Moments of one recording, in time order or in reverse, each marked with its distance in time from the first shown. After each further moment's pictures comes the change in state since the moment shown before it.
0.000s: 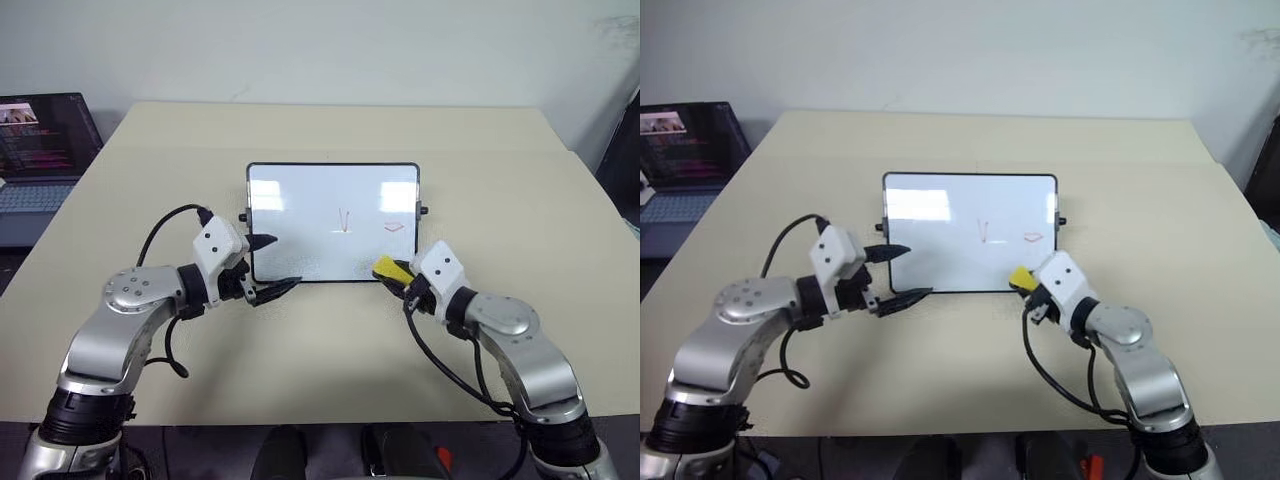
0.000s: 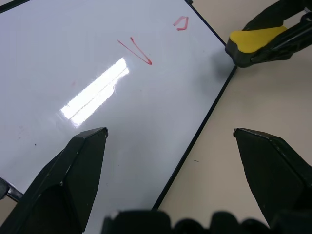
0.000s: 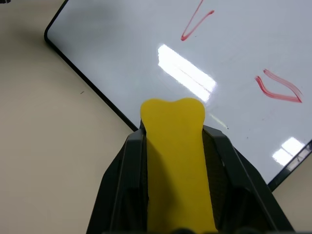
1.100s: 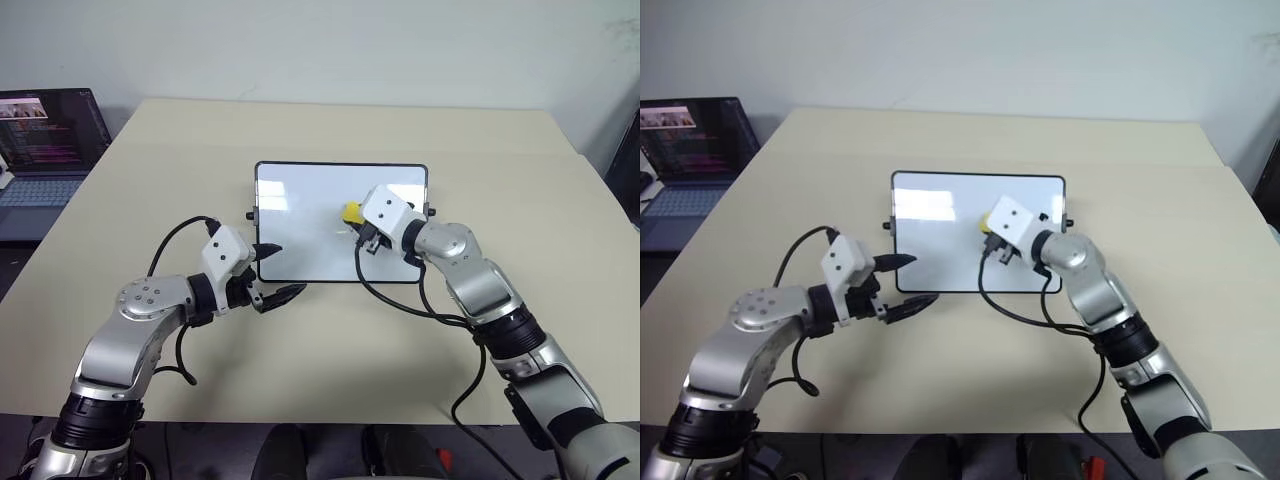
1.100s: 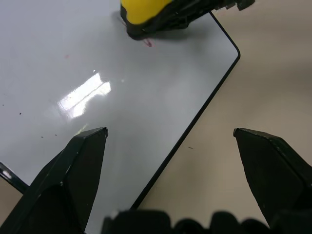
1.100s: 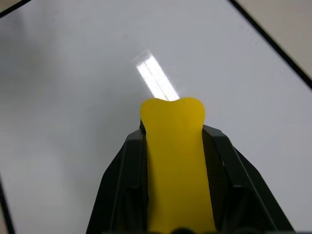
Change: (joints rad) left arm 0.057 -0.024 -0.012 -0.017 0.001 0.002 0.032; right arm -0.509 -0.023 0.240 0.557 -0.149 -0.263 0.033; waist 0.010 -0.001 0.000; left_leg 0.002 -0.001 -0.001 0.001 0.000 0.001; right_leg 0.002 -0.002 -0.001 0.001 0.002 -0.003
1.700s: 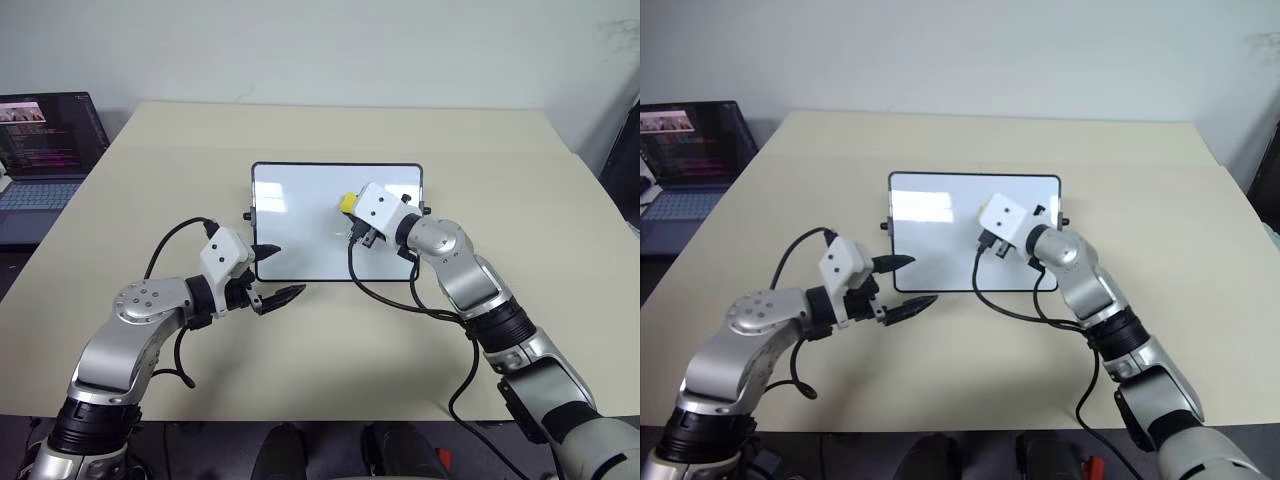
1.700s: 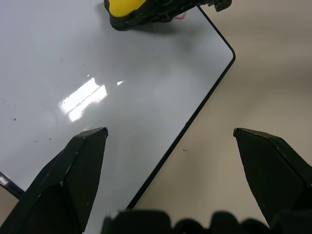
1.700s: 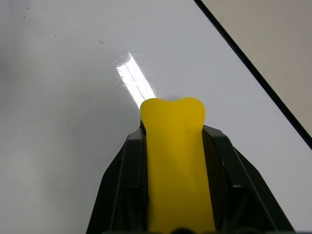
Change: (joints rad) left arm 0.011 0.006 0.005 -0.012 -0.004 0.001 0.009; right arm -0.062 0.048 0.017 0.097 -0.082 -0.096 -0.059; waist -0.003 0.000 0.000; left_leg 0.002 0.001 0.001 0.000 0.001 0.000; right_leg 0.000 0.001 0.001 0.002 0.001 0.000
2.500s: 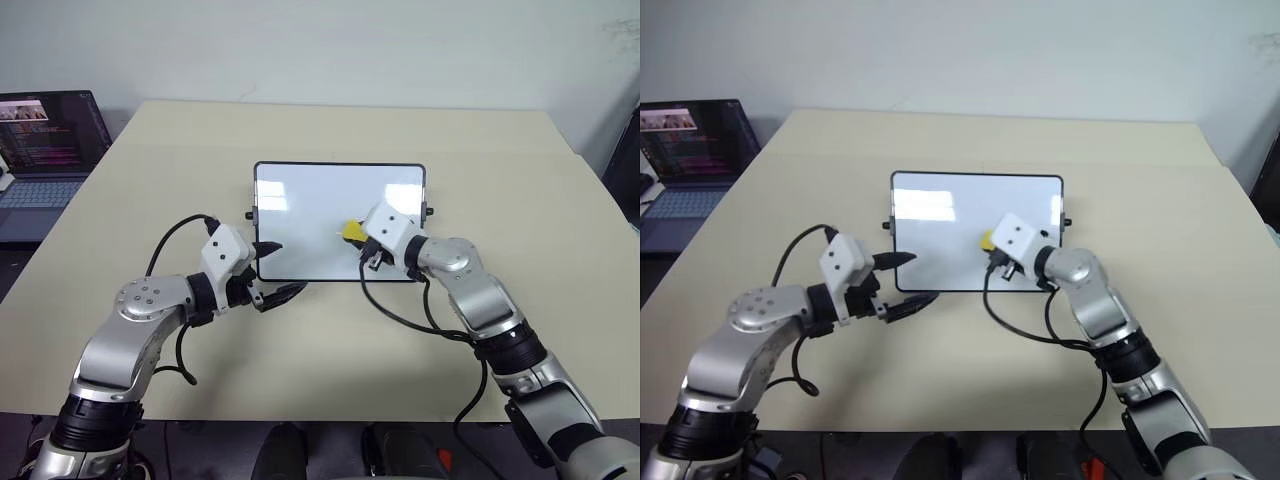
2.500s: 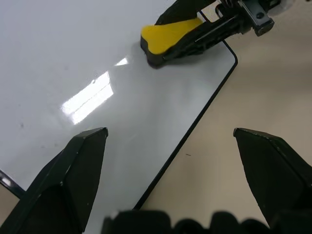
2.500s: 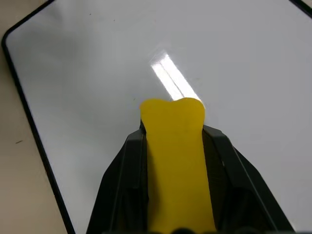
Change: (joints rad) left arm -0.031 -0.008 -0.006 0.007 0.000 -0.003 -0.003; right arm 0.151 0.012 -0.142 -0.172 0.121 0.127 0.053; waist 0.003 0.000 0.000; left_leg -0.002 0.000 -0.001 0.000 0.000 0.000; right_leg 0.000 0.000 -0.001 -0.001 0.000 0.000
